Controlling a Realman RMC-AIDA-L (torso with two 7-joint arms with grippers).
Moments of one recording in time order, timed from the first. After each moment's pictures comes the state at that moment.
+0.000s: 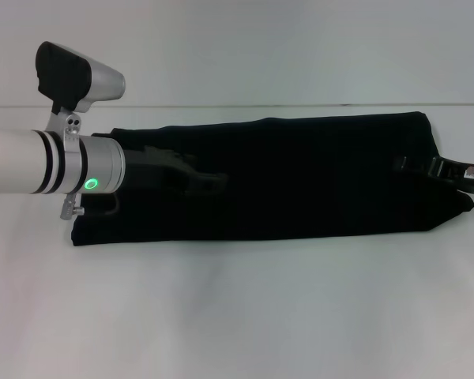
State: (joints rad) left arm -0.80 -2.15 0.70 0.65 2.32 1.07 -1.81; right arm 0.72 1.99 -0.58 -0.37 -2.13 -0.84 2.08
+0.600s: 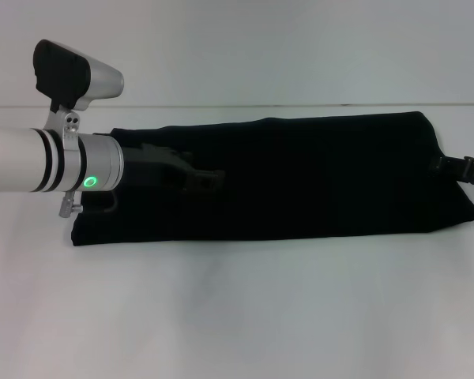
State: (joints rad) left arm -0.80 -2.15 0.70 0.65 2.32 1.04 -1.81; right arm 0.67 1.98 -0.57 -0.41 -2.11 -0.79 2.07
